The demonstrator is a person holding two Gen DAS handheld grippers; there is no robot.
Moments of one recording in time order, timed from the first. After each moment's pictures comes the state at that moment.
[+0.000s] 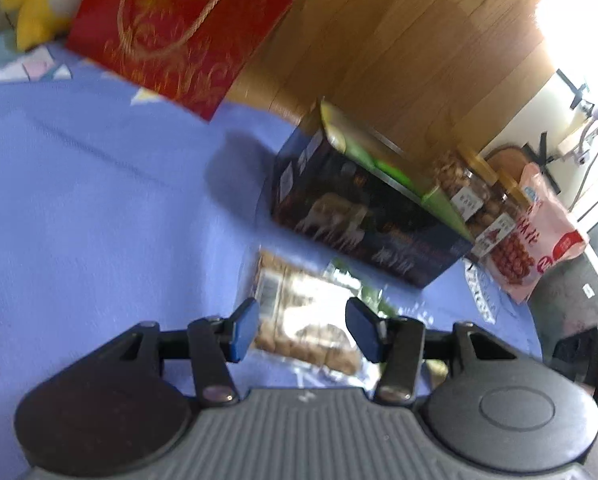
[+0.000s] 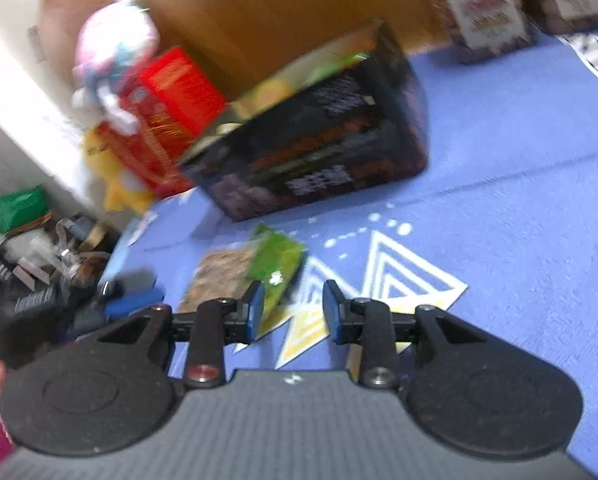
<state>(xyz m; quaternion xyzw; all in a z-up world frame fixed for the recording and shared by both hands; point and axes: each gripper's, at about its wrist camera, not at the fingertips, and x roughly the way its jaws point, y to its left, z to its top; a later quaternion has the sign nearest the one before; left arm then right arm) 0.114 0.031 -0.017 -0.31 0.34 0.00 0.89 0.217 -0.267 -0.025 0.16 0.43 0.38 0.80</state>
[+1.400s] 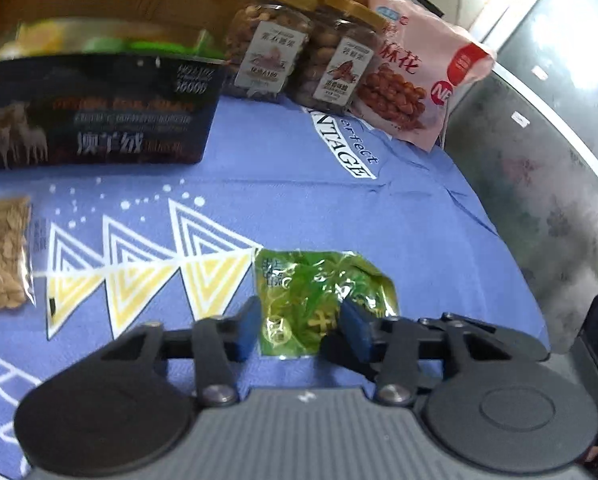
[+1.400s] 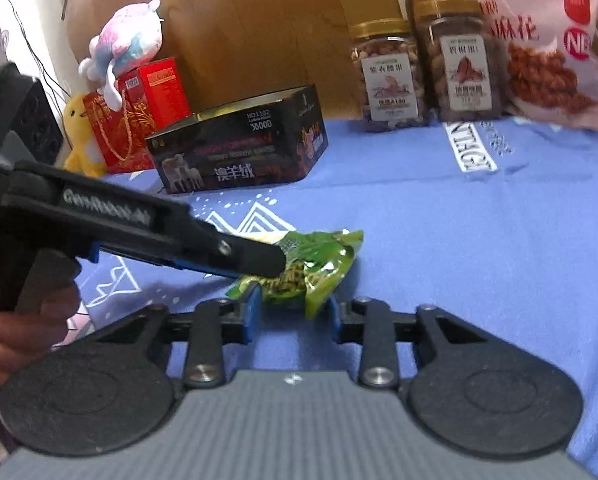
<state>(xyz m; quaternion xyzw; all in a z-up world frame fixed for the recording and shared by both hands) 0.164 -0.165 -0.015 -0.17 0.42 -0.18 0.88 0.137 -0.353 -0.022 0.01 0.30 0.33 0.89</state>
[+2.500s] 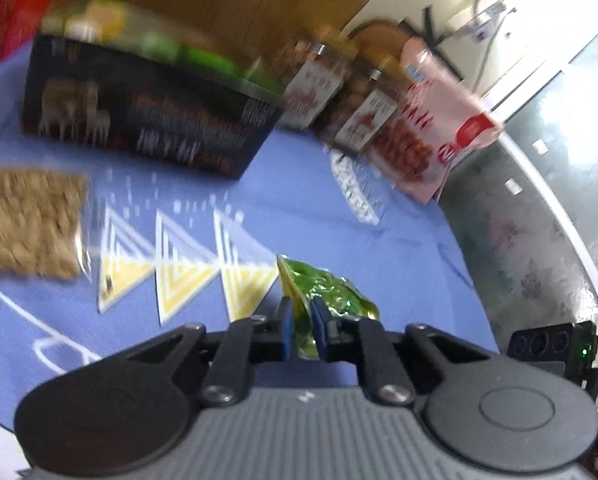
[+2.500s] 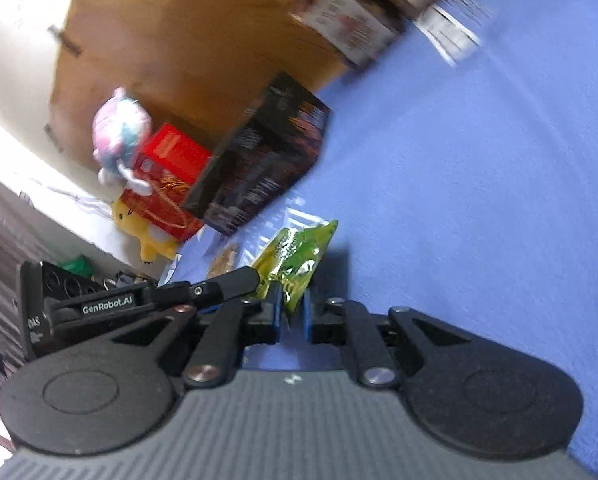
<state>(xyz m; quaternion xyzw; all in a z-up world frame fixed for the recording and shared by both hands) 0.144 -0.117 0.002 -0.27 0.38 -0.16 0.87 0.164 -0.391 -0.026 0.28 0.40 0.38 0.79</state>
